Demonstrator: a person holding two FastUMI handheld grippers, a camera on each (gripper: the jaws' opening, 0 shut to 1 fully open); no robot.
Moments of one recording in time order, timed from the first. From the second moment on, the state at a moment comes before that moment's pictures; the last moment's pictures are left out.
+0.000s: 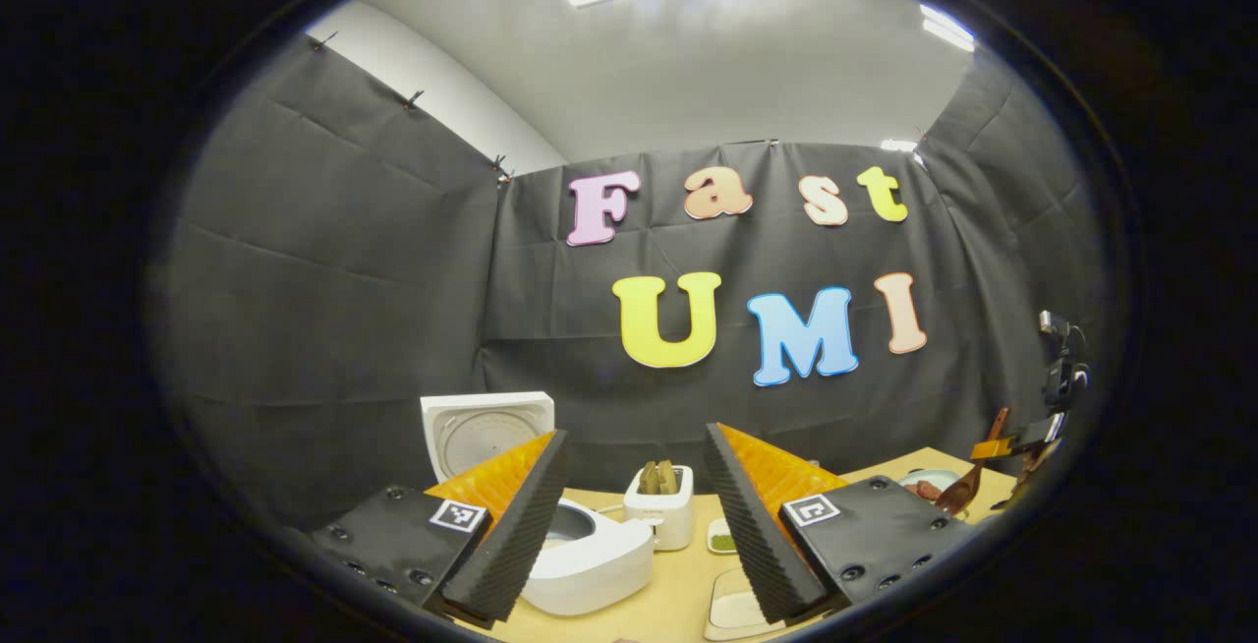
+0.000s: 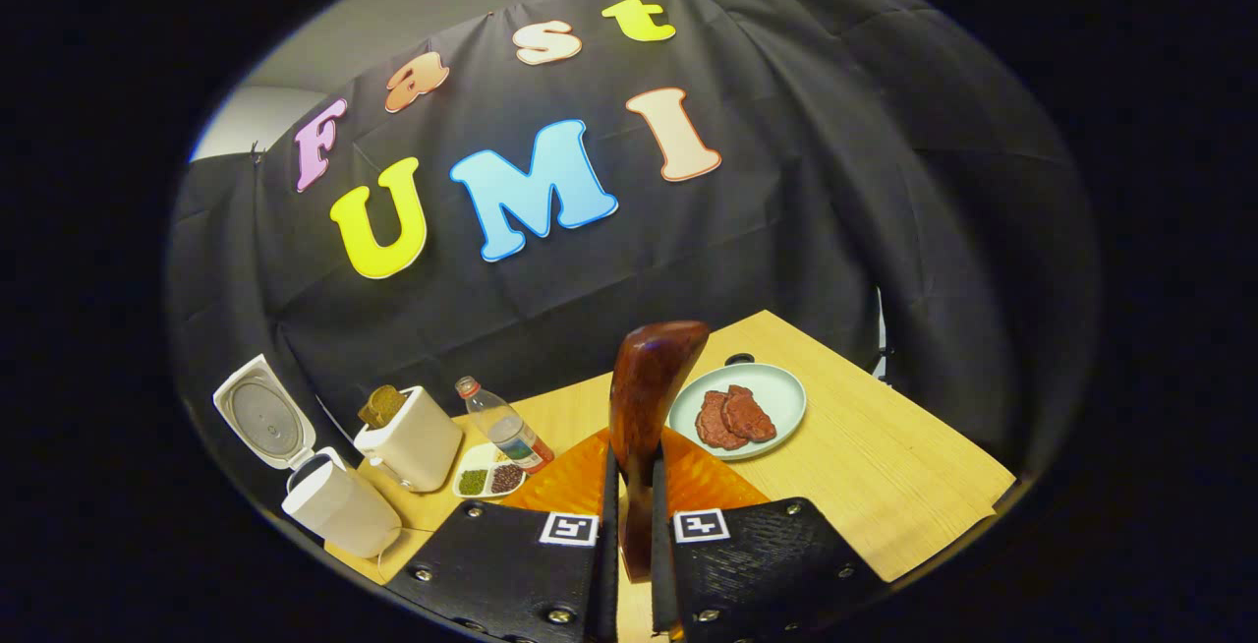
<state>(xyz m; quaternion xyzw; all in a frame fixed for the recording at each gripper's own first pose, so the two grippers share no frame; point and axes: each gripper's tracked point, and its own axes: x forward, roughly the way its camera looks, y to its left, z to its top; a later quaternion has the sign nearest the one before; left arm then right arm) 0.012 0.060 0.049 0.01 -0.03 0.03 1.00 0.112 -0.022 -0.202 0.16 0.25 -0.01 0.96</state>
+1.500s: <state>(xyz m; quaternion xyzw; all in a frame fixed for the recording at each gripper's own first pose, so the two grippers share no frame) 0.090 0.166 0.052 0.03 -0.02 0.13 0.99 0.076 -0.016 -0.071 0.01 0.12 -0.02 0.99</state>
